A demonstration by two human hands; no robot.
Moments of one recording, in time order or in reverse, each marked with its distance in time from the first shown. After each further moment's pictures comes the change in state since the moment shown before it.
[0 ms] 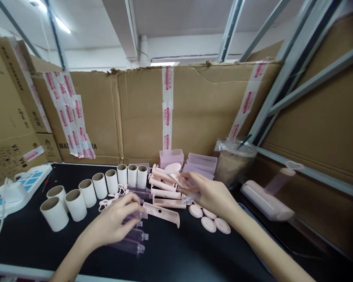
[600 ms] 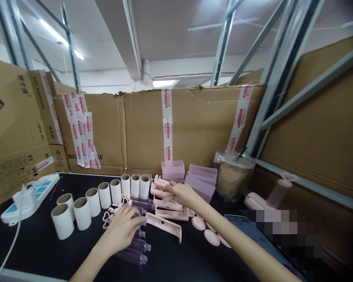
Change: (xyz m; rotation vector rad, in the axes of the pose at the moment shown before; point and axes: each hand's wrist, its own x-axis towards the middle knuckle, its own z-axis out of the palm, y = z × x) left_hand -0.003 -0.032 0.044 0.387 0.067 -0.024; right_hand 0.056 -0.005 0.051 -0.059 -0.233 -0.145
